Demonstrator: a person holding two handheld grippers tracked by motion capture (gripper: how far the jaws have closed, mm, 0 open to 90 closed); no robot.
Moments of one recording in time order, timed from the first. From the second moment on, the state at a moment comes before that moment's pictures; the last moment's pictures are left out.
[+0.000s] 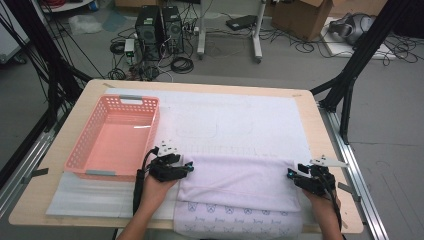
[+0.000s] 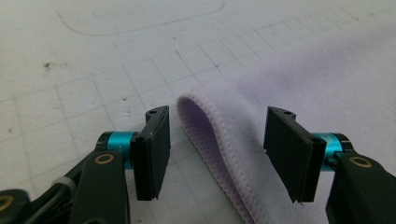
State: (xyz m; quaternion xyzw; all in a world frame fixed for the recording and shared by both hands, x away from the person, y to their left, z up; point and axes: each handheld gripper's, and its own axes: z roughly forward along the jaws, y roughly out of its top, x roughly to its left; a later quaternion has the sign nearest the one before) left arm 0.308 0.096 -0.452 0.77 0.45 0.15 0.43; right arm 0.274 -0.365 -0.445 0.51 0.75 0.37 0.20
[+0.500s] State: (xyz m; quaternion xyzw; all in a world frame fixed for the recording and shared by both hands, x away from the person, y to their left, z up) left arm 0.306 0.087 -0.447 0.77 0.45 0.14 0.43; right arm 0.274 -0.349 -0.443 0.47 0.78 0.34 0.23
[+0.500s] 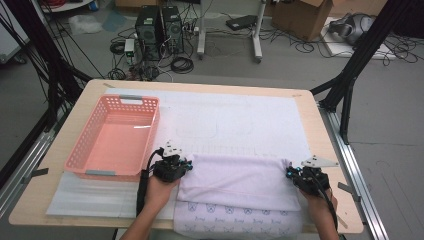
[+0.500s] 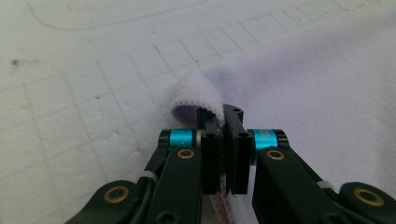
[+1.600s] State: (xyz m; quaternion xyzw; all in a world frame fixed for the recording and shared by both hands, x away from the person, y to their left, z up) left arm 0.392 0.085 -0.422 0.72 0.47 0.18 0.47; right arm 0.390 -0.354 -0.422 0.51 0.74 0.38 0.23
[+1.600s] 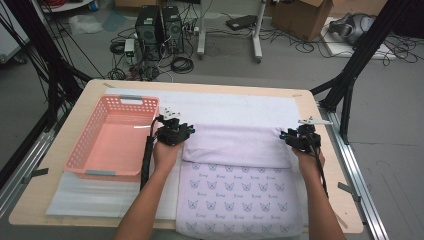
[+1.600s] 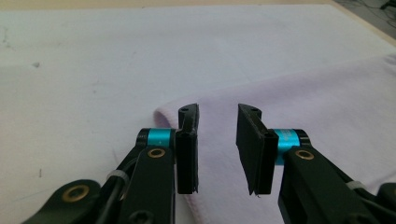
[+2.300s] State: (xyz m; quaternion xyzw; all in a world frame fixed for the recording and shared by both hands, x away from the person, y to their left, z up) left arm 0.340 0.090 -0.420 0.76 0.40 0.11 0.50; right arm 0.336 -0.367 -0.435 0.47 0.77 0.41 0.12
